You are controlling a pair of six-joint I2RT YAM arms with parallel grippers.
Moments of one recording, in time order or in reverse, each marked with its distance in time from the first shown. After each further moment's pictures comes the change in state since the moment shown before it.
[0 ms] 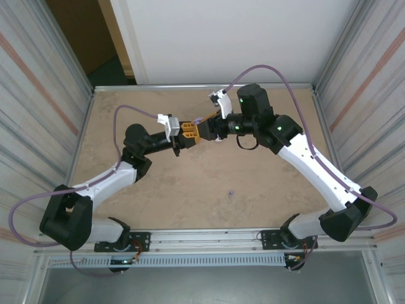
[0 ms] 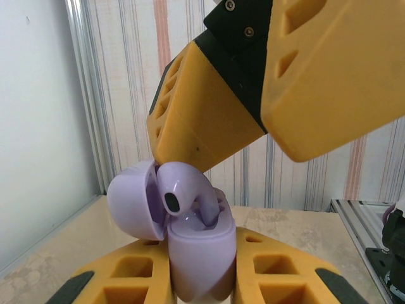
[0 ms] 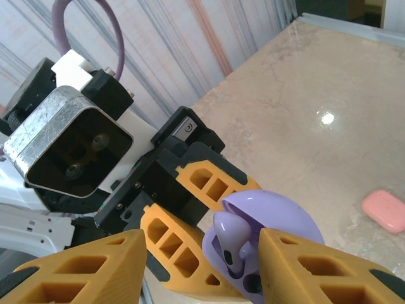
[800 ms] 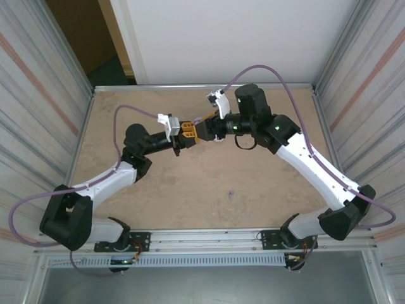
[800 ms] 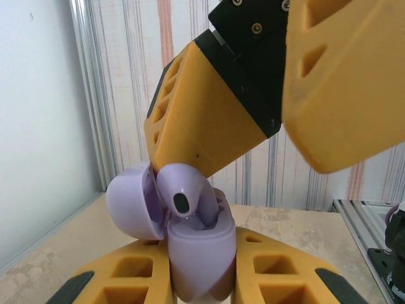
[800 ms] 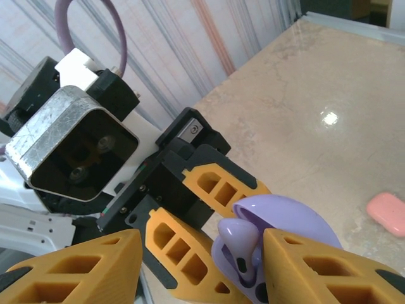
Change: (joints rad) left arm 0.000 0.000 0.000 -0.007 -0.006 0.000; right arm 0.004 0.011 0.003 0.008 0.011 0.000
